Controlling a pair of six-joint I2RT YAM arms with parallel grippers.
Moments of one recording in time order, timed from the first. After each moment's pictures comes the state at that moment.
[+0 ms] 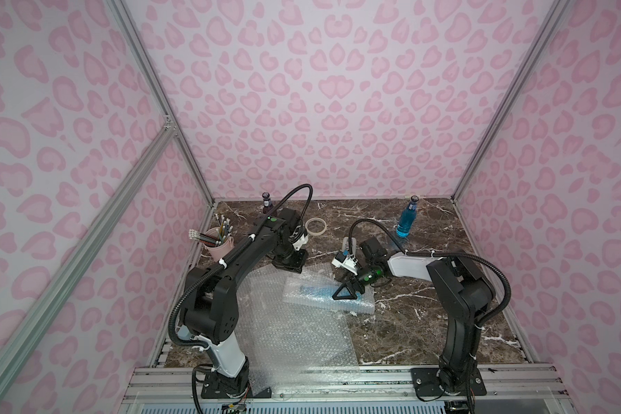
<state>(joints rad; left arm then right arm) -0.41 1.74 1.46 -1.15 0.27 -0.08 0.53 1.92 1.06 -0.31 -1.00 -0.29</state>
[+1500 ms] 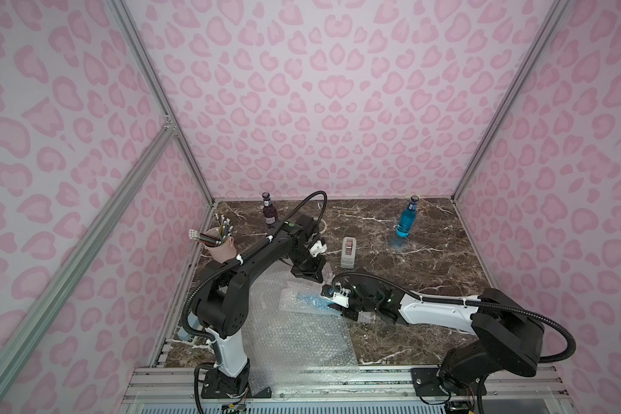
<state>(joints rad) -0.53 1.83 1.46 -1.10 0.51 -0.21 0.92 1.53 0.69 0.08 -0.17 -0.42</state>
